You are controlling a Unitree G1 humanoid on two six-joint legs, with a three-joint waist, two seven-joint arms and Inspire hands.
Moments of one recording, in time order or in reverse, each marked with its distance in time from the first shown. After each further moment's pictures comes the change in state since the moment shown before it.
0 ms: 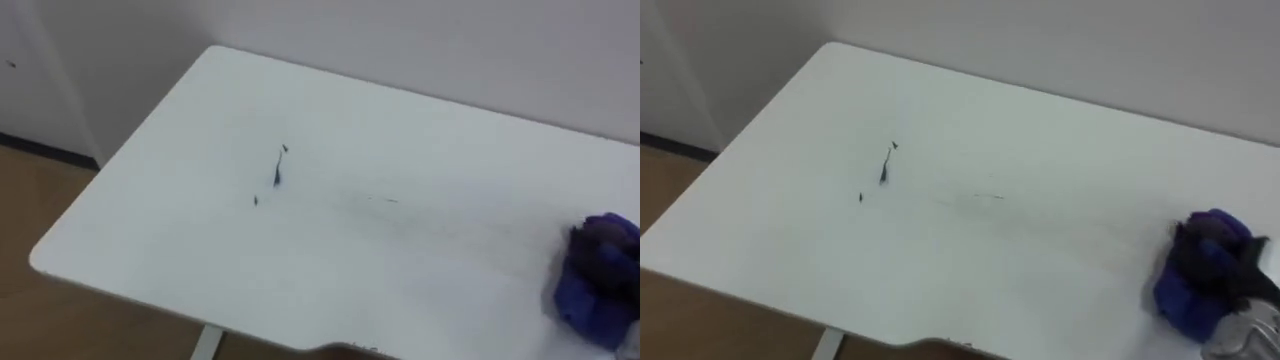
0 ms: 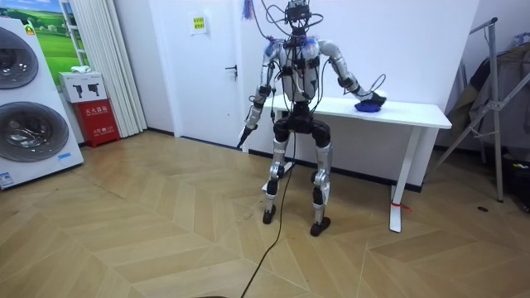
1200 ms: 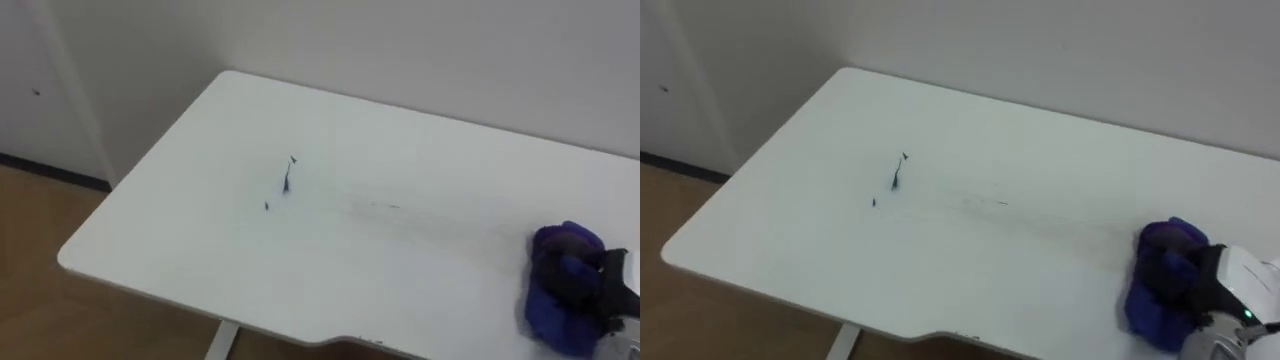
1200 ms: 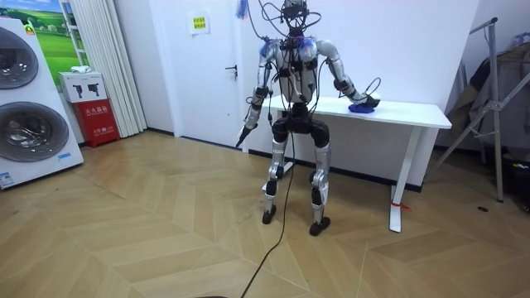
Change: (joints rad) left arm 0.076 -0.022 -0.041 -0.059 0.021 0.056 0.039; right arm 0.061 0.067 -0.026 0.031 -0.028 0.007 0.027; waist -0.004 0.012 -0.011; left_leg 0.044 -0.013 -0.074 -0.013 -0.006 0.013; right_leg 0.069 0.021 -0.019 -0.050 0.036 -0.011
